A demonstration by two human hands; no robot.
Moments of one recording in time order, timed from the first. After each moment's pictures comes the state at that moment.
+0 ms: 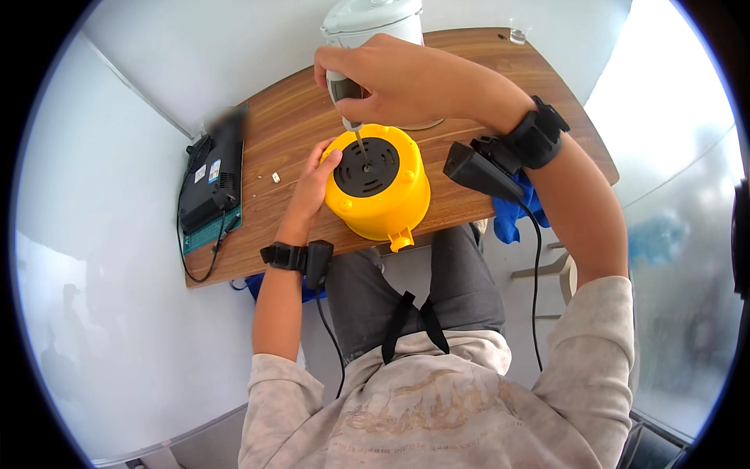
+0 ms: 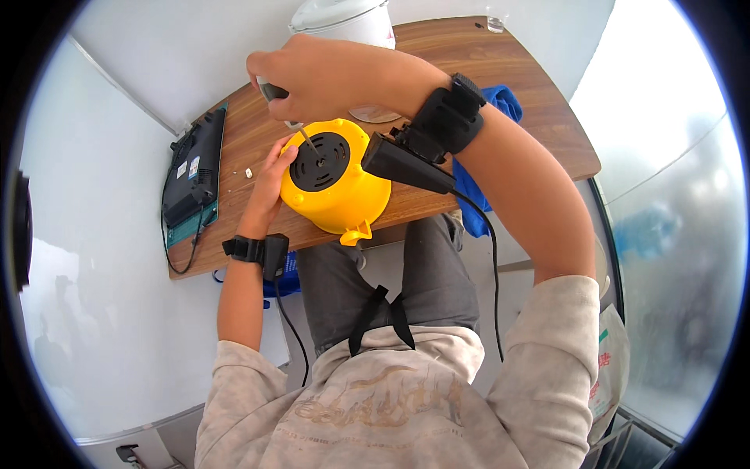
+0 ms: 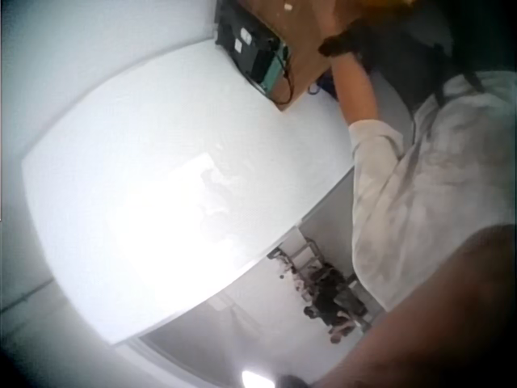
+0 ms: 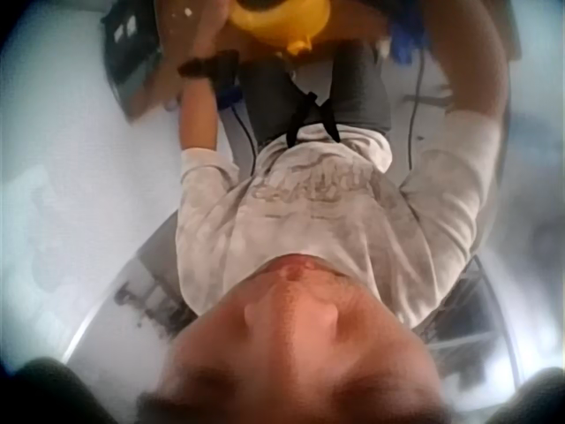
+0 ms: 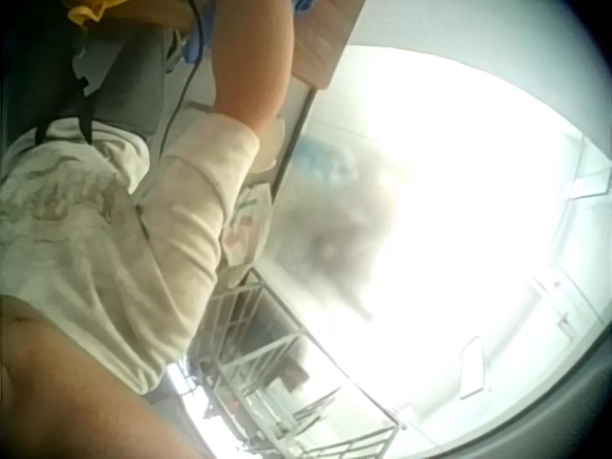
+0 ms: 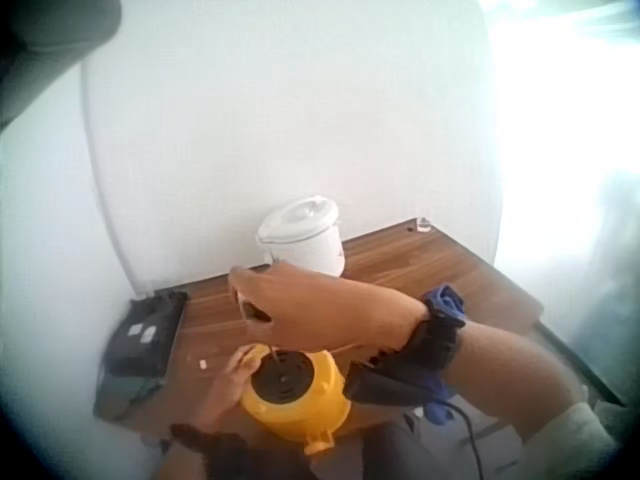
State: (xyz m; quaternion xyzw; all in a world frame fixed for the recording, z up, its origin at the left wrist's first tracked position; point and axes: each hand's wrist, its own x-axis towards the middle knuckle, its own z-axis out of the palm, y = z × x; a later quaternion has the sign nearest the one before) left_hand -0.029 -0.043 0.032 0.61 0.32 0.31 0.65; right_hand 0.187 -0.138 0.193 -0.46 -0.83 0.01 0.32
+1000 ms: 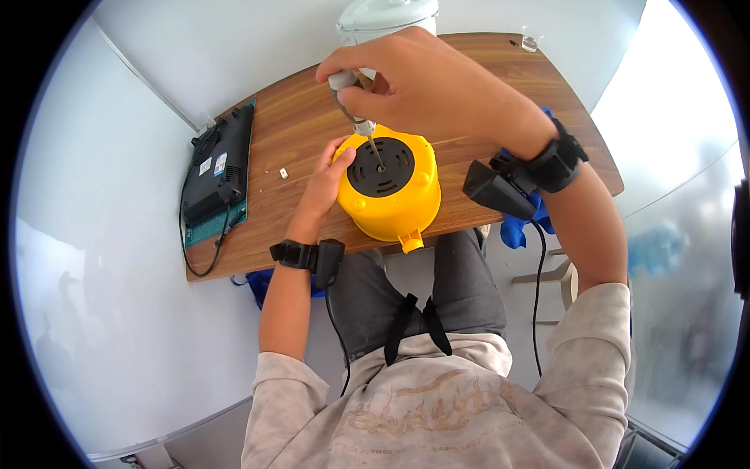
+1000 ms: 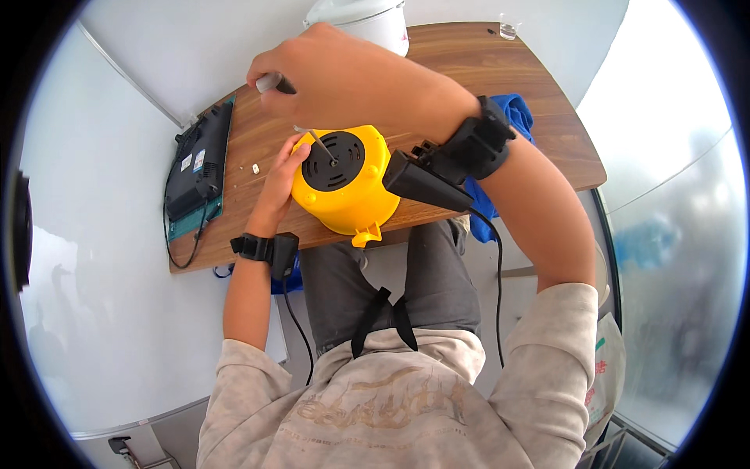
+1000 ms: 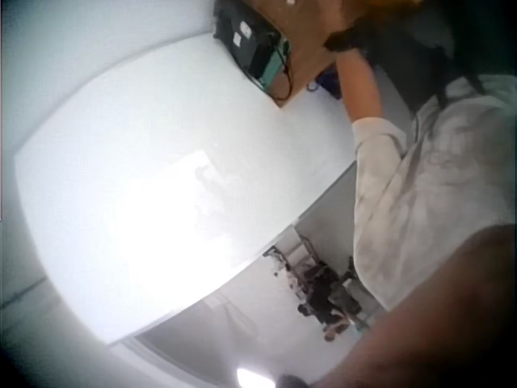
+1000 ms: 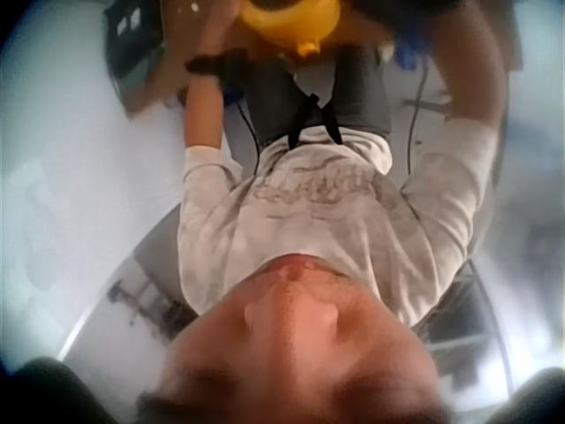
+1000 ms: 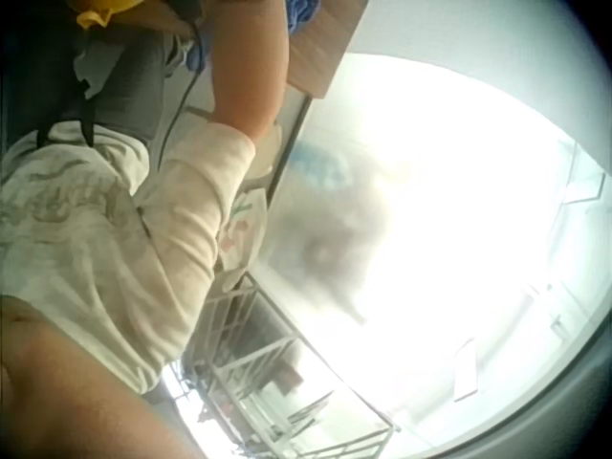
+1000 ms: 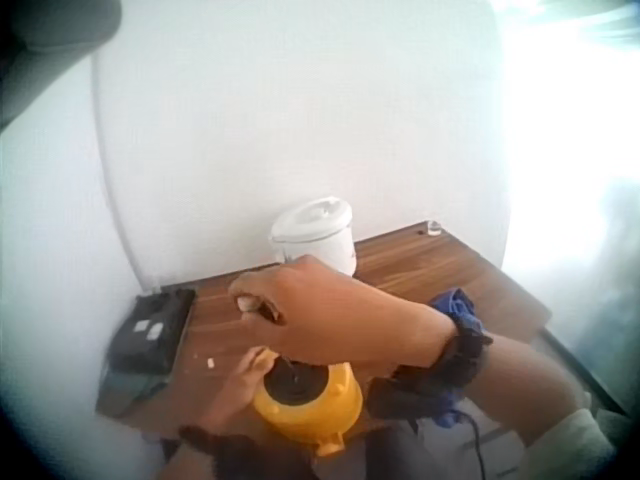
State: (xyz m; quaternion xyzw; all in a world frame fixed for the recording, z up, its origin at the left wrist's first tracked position) left_hand -0.029 -0.043 0.030 0.61 0.30 0.32 0.66; right_hand 0.169 -0.153 0.201 -0.44 -0.81 -0.05 0.39
